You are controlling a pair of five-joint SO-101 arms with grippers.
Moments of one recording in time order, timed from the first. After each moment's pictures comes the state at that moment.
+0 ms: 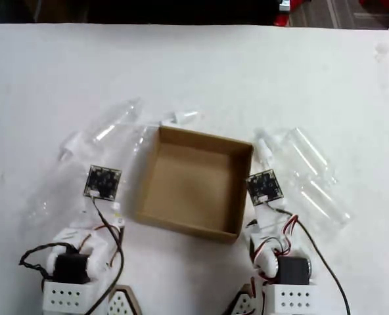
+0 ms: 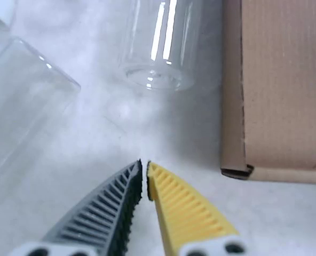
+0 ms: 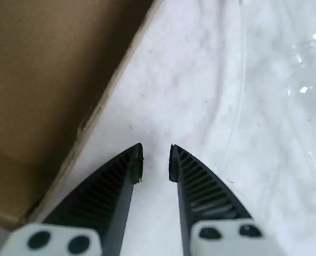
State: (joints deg) left arm -2.9 -104.4 97.1 73.6 -3.7; right arm -1.0 -103.1 96.4 73.6 20.7
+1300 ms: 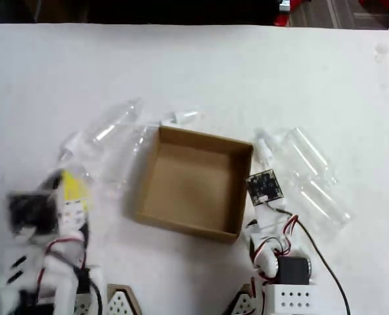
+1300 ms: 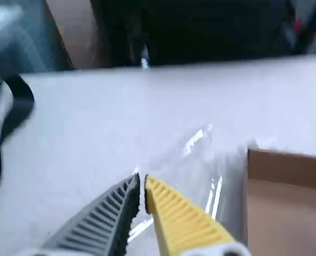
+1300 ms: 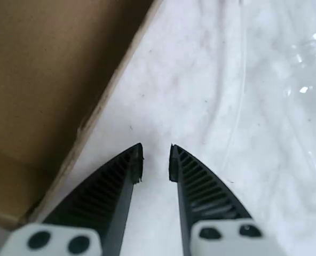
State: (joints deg) left arm -12.4 -105.0 60.0 75.1 -3.6; right arm -1.0 -103.1 96.4 73.6 20.7
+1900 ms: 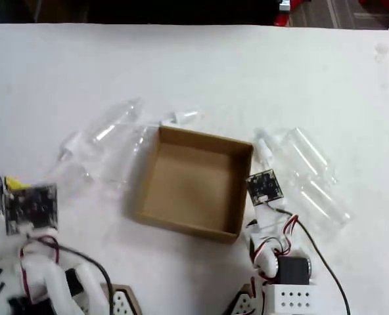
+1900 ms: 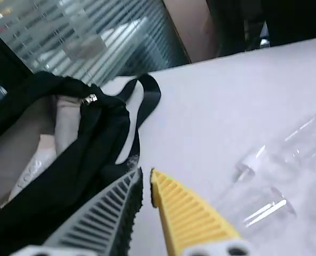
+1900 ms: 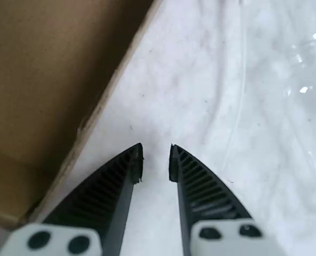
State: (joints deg) left arm -35.9 -100.6 55.8 72.7 -24.0; right arm -1.0 -103.1 96.4 73.6 20.7
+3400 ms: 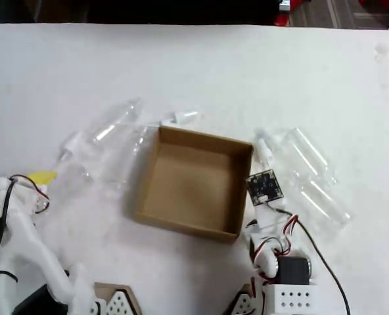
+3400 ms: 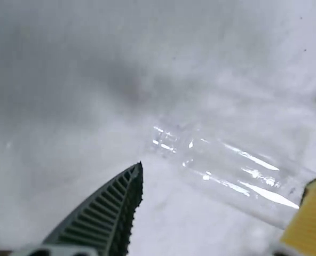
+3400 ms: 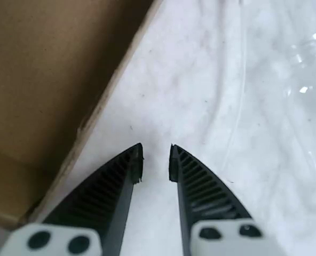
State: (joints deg) left arm -46.3 -27.7 52.4 64.6 34.7; right arm -1.0 -103.1 96.4 73.6 20.7
